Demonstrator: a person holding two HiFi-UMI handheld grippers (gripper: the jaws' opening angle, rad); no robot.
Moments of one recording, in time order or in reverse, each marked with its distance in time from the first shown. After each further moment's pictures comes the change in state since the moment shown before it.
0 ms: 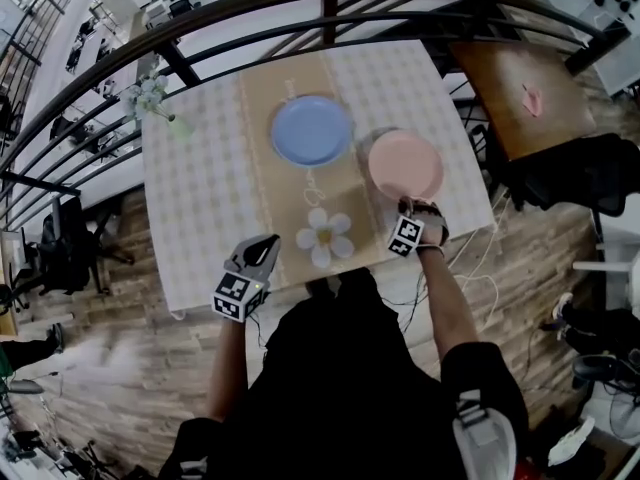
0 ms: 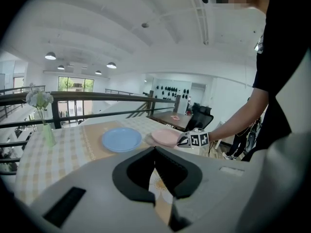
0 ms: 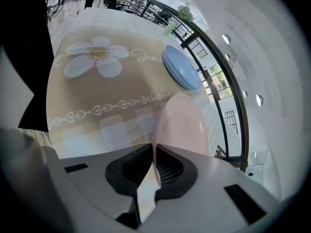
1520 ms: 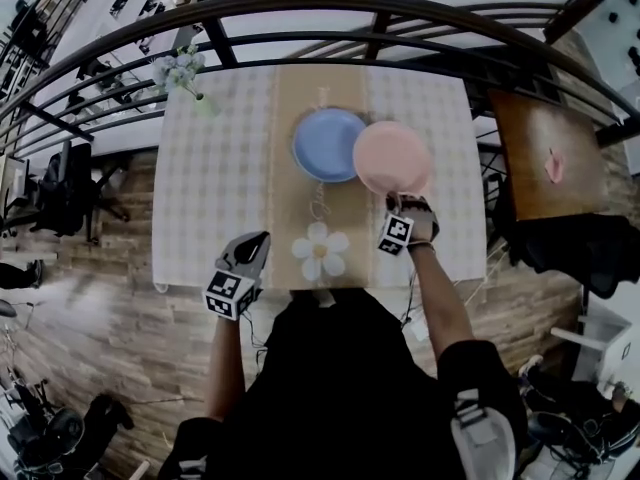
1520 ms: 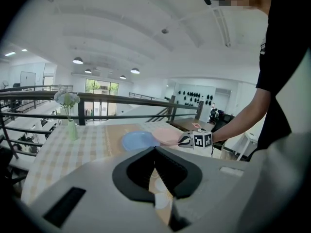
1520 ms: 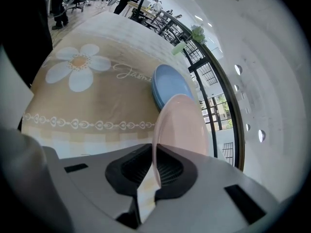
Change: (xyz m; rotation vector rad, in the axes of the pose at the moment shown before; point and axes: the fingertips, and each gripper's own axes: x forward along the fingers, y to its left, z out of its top) left arm -0.006 0.034 0.014 -0.133 -0.057 0.258; right arm 0.027 -0.091 0.099 -0.251 -0.212 -0.042
